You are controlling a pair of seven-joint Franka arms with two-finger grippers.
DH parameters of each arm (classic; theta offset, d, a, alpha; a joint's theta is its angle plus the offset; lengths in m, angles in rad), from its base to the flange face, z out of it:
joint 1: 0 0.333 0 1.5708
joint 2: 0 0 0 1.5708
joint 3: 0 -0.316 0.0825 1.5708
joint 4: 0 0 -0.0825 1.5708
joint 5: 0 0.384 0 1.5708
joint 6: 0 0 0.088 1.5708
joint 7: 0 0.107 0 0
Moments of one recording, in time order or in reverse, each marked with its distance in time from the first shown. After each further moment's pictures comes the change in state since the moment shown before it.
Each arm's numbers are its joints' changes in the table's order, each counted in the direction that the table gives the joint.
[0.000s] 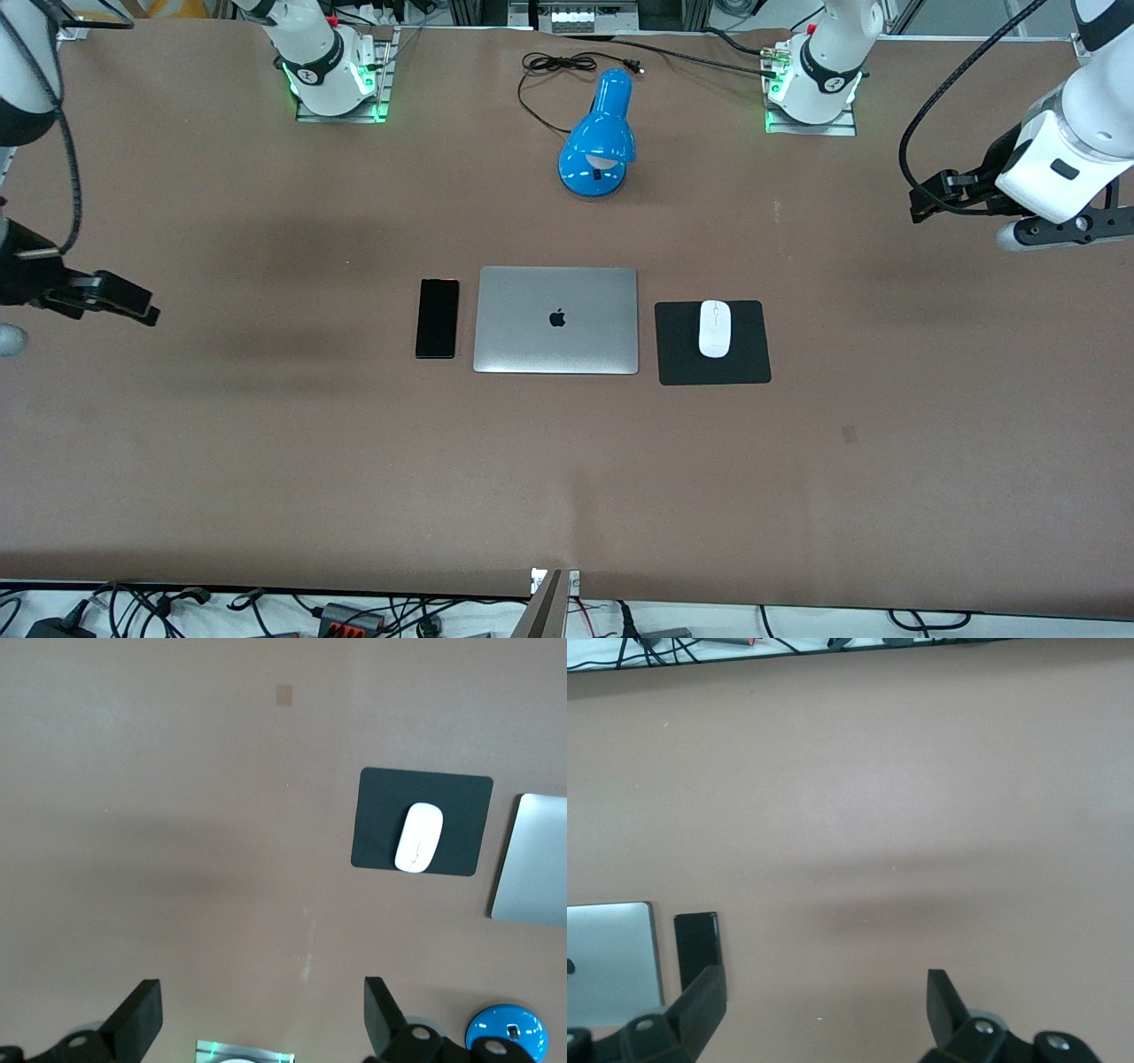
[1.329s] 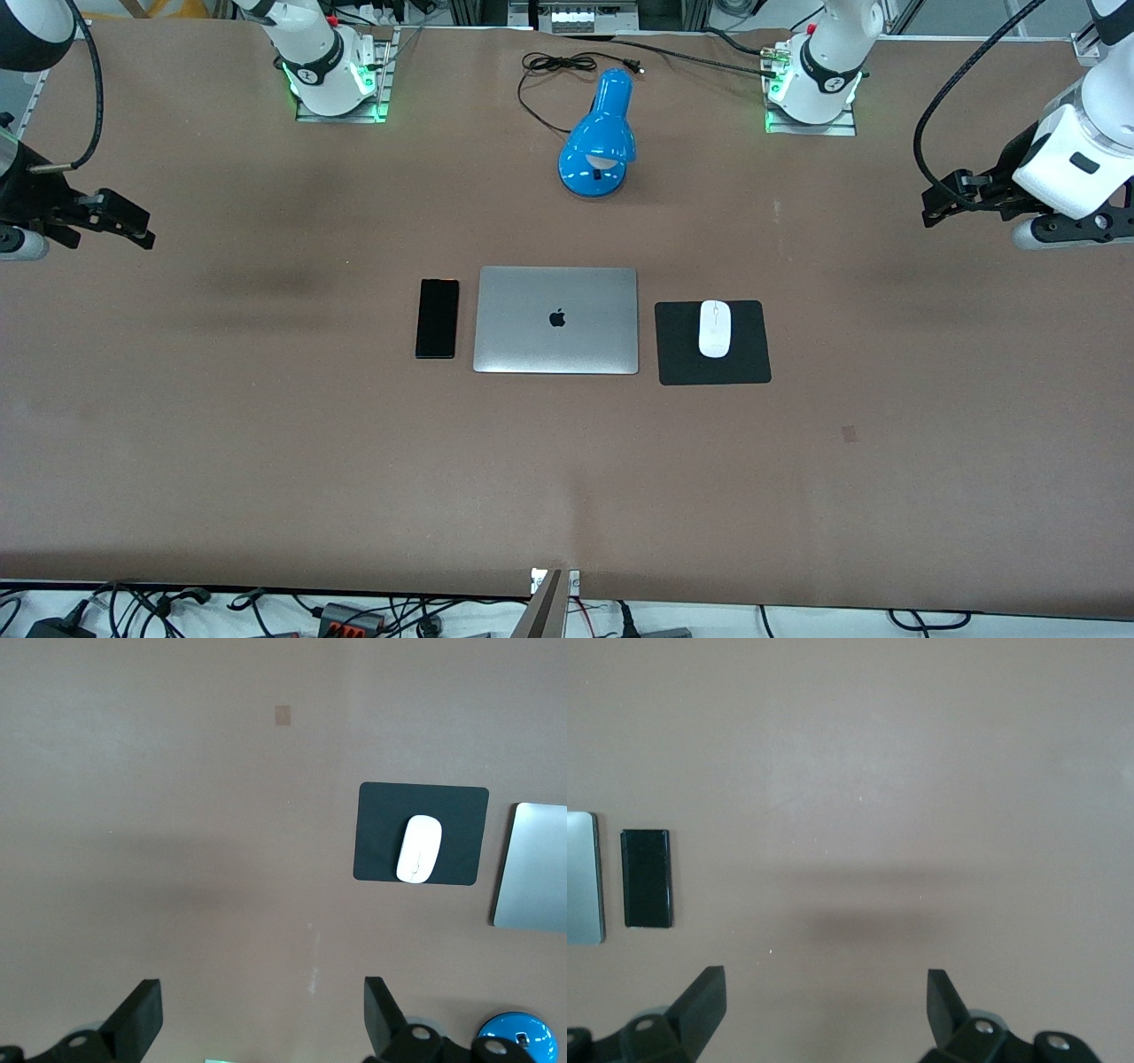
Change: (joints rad) left arm 0.015 0.003 -0.003 -0.001 0.000 0.027 0.052; right arm -0.028 0.320 0.003 0.444 -0.048 0.080 -0.107
